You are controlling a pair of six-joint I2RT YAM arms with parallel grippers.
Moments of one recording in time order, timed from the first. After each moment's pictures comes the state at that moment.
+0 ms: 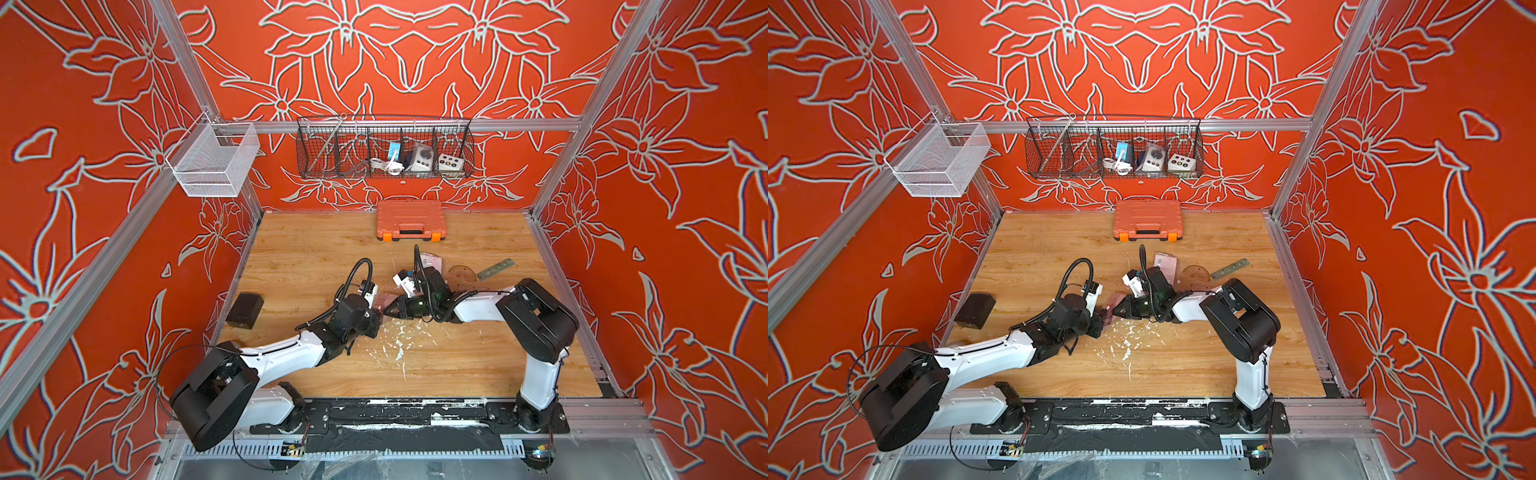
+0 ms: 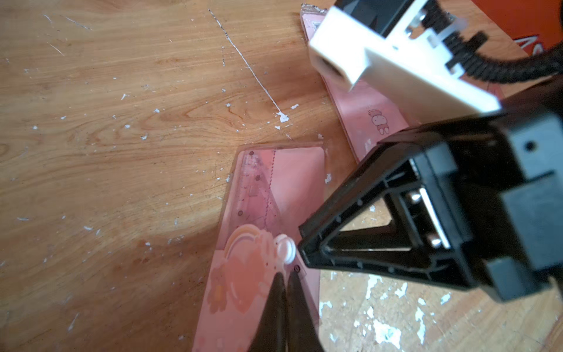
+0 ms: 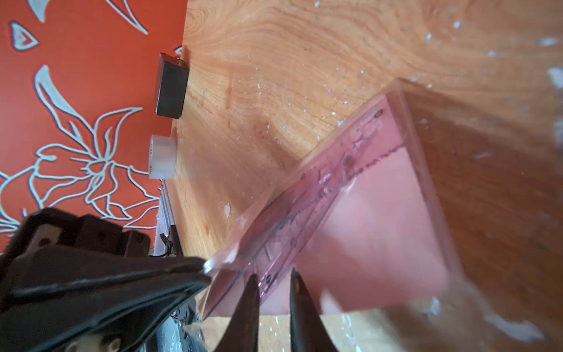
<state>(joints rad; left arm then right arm) -0.66 1.26 0.46 0.16 -0.09 -0.32 0.71 1.89 0.89 0.30 -0.68 0.70</state>
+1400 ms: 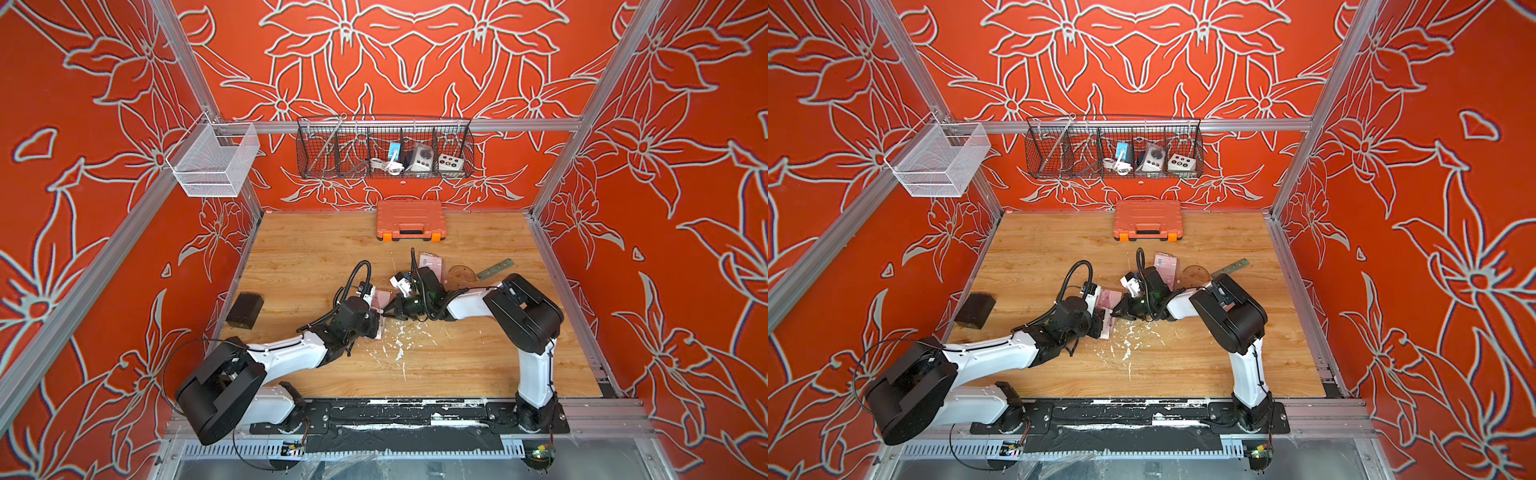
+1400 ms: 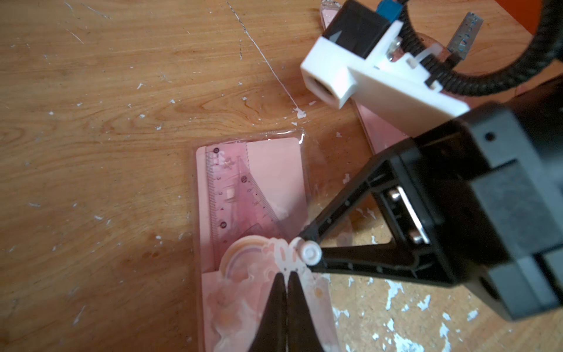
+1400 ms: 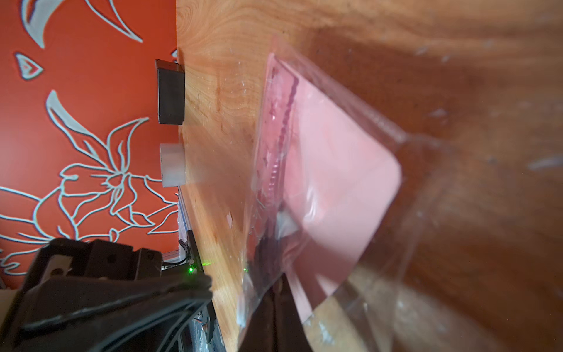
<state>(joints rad) -0.66 1.30 0.43 0.20 -0.13 -0.33 0.71 1.96 0.95 0.28 -0.73 0.80</state>
